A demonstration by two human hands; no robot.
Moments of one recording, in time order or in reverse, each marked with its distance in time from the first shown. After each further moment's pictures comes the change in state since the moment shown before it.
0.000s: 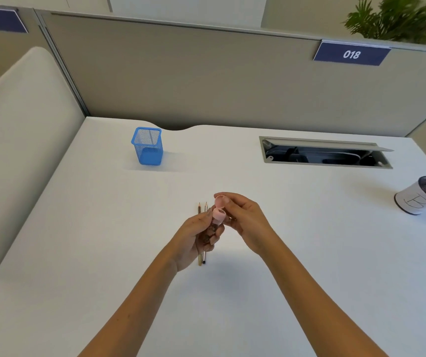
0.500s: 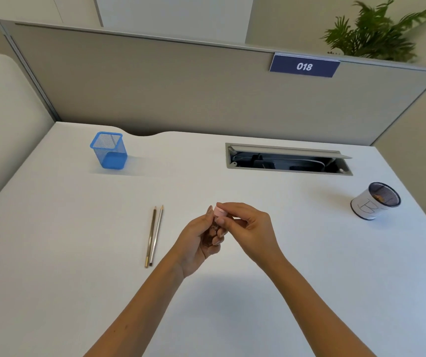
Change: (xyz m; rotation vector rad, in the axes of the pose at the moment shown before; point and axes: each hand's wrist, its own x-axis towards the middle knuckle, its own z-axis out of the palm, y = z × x) left_hand 0.032 -0.017 0.146 -0.175 0.070 -0.002; right_hand -0.068 -0.033 -0.120 -0.453 0.110 -0.388
